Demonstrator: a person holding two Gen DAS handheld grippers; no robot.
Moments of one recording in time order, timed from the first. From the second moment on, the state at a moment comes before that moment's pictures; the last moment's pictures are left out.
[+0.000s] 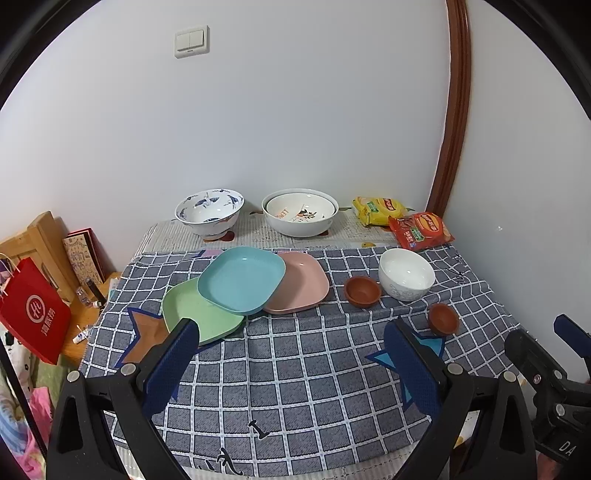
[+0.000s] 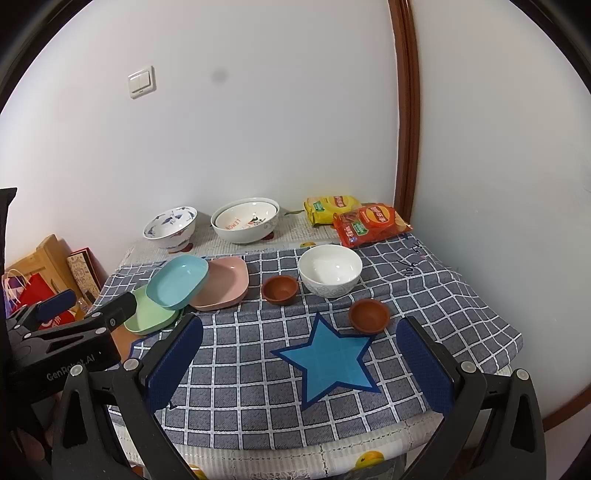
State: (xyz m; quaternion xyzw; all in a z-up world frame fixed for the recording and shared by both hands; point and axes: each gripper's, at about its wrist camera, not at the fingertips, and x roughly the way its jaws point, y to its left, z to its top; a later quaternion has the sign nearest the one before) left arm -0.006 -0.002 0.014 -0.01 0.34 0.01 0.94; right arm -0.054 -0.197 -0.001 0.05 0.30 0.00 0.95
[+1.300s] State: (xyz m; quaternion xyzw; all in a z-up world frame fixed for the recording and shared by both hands) left arm 0.104 0.049 -0.035 -0.03 0.38 0.03 0.92; right arm 0.079 -0.152 -0.054 0.03 0.36 0.06 0.93
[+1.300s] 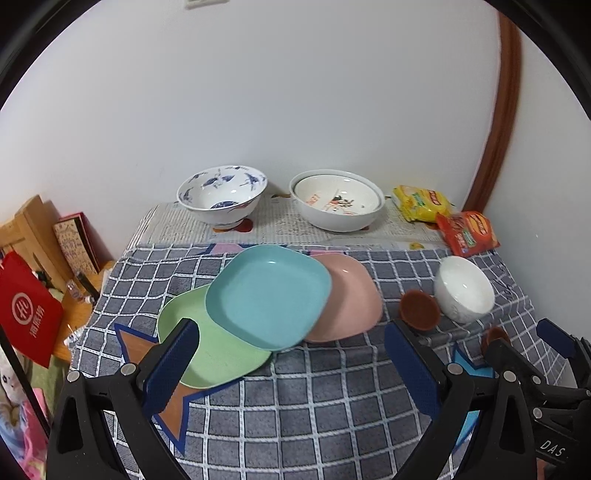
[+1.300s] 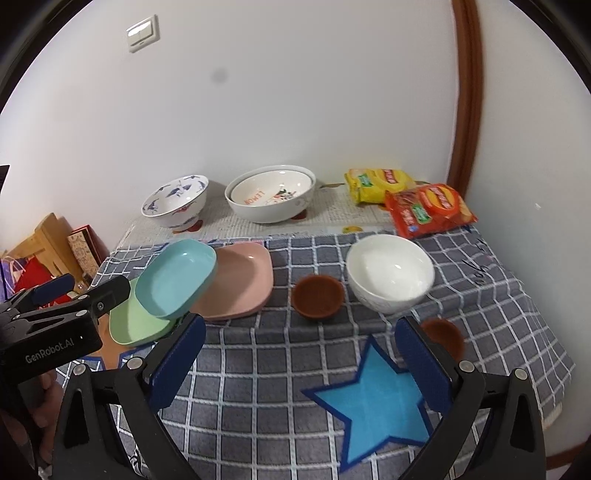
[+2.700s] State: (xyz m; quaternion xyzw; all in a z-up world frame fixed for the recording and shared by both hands) left arm 0.199 0.135 -0.149 -0.16 0.47 0.08 0.86; right arm 0.275 -0.007 -0.131 -0.11 0.40 0.30 0.86
